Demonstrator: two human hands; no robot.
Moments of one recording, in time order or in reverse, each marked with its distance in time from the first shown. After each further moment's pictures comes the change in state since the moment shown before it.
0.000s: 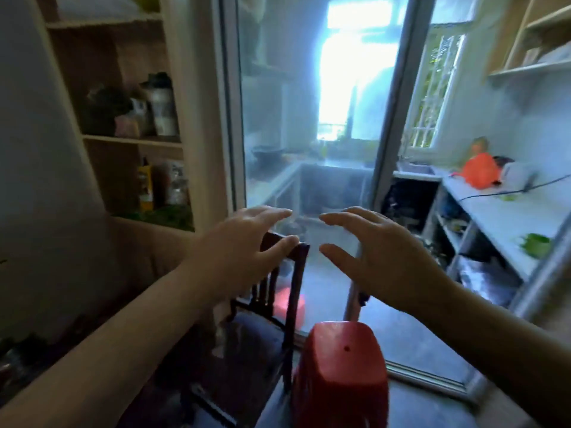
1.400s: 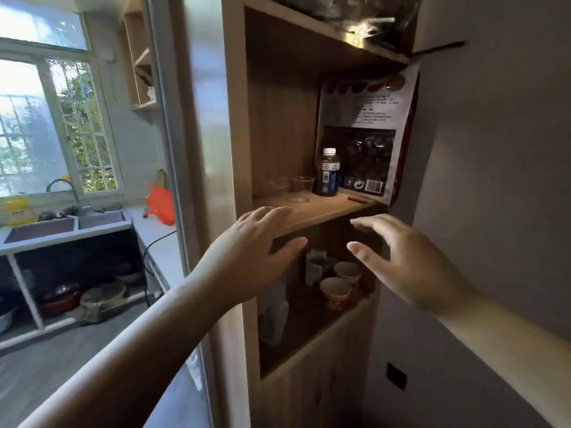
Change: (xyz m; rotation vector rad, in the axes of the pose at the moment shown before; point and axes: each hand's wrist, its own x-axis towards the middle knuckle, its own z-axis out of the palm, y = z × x) left_hand 0.475 0.630 0.446 -0.447 -0.130 0.757; right_hand -0.299 0.598 -0.453 -0.576 0.324 0.884
